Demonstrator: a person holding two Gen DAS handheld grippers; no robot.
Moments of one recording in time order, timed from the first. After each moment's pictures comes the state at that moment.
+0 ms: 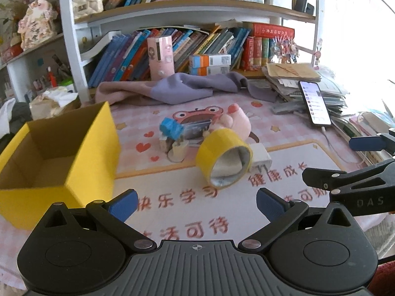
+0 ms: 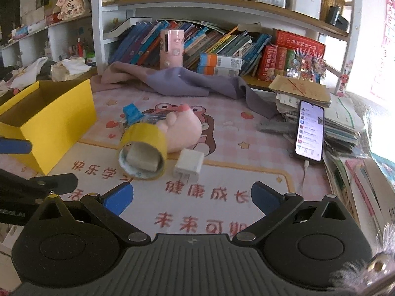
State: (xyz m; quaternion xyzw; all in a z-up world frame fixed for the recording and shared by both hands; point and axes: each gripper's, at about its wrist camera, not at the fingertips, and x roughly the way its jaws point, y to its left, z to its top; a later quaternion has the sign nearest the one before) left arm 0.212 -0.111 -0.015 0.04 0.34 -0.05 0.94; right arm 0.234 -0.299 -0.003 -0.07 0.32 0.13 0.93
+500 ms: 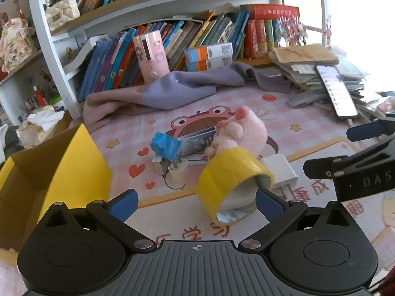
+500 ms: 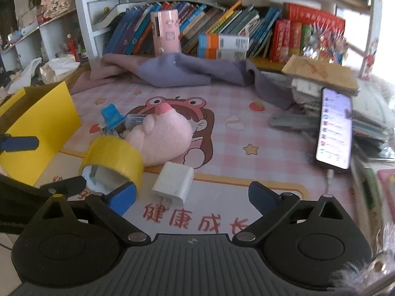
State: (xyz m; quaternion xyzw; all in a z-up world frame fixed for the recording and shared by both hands) left arm 0.293 -0.137 -0.040 0.11 0.36 -0.03 0.93; right arm 0.337 -0.321 -0.030 -0.03 0.37 0.17 0.91
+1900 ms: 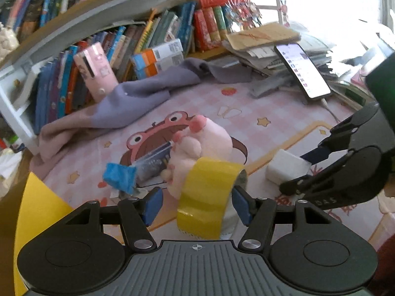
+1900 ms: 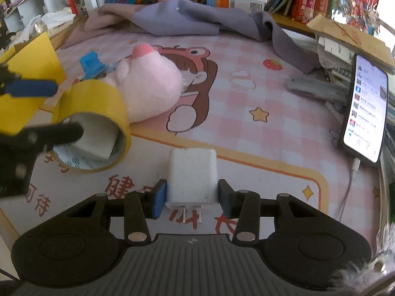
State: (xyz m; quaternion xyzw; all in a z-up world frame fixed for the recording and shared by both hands) left arm 0.338 -0.173 -0.047 0.18 0.37 -0.13 0.90; right arm 0.384 -0.327 -0.084 -0.07 0.46 0.21 0.86
